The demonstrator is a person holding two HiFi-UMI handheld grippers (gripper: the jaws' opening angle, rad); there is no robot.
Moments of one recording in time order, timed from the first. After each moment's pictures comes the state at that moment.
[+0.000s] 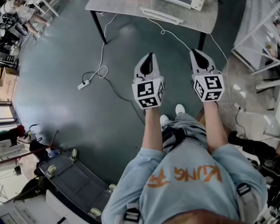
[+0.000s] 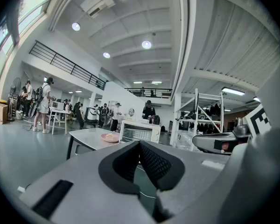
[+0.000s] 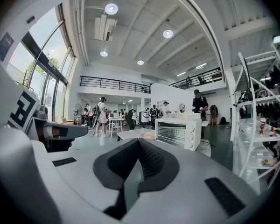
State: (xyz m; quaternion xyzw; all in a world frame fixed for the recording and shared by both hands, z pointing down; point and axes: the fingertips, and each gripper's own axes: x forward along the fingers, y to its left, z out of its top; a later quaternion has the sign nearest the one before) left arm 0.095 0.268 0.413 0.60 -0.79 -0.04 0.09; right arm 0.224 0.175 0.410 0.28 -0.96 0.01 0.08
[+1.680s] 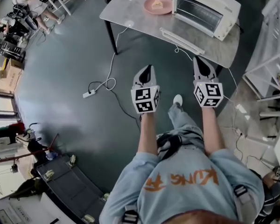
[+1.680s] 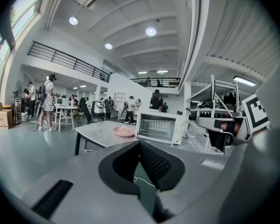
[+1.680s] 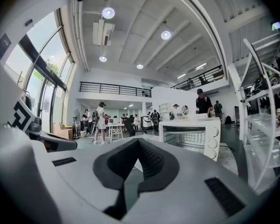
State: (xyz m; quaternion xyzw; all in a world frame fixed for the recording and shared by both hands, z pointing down) left arm -0.074 0.201 0.466 0.56 -0.81 0.01 0.14; right arm 0.062 0.068 0.425 0.26 -0.96 0.02 0.04
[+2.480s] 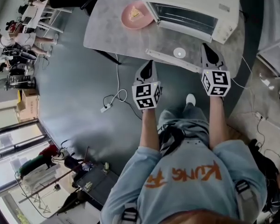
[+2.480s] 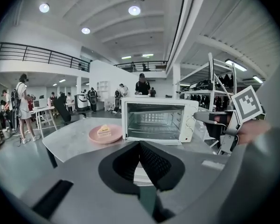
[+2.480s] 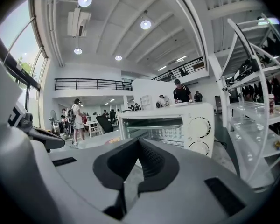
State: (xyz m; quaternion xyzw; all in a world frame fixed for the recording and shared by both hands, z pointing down) left arm -0.128 -0.068 0.490 0.62 -0.75 0.12 0.17; right arm 0.044 -0.213 0.470 0.36 -0.93 0.09 0.07
